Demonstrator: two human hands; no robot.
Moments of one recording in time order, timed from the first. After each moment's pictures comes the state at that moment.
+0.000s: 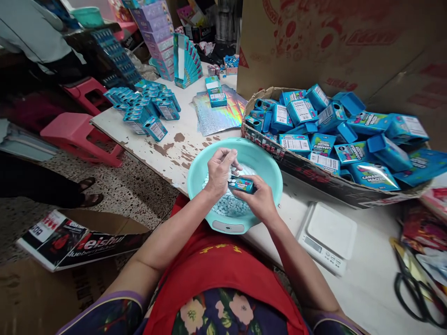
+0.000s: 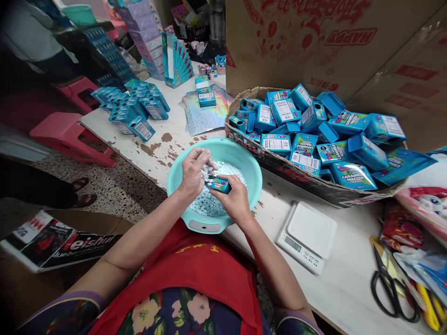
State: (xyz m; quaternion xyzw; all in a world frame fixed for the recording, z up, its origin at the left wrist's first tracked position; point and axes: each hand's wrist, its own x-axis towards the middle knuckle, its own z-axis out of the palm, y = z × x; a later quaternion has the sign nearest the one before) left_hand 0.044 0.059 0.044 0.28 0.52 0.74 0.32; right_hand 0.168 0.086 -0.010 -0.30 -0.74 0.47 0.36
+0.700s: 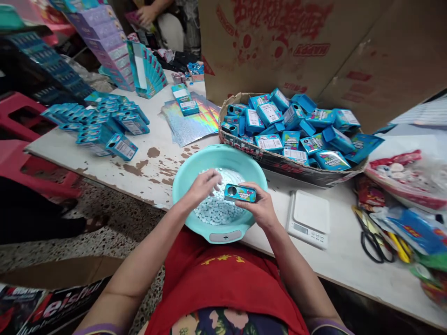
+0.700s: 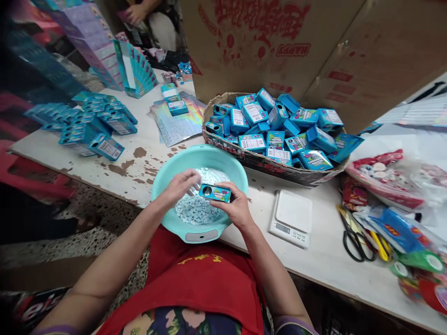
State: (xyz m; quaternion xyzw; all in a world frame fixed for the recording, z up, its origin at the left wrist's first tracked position) left_hand -0.013 0.043 0.028 0.51 0.64 0.41 0.40; right_hand 0.191 0.072 -0.015 -0.33 -0.58 0.60 0.44
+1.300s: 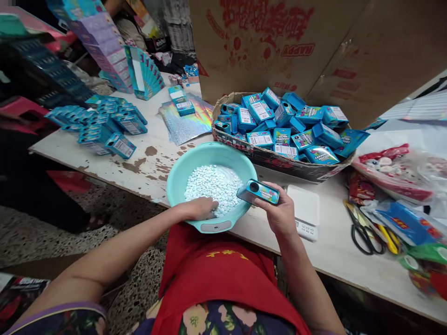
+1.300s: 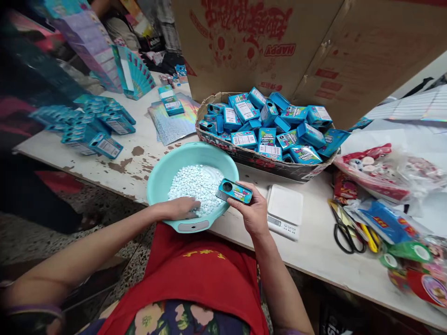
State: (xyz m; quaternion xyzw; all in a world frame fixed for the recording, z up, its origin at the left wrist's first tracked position) left_hand 0.002 0.016 -0.003 0.75 0.57 -0.20 0.28; right_hand 0.257 0.059 -0.018 -0.38 -0.50 0.59 0.51
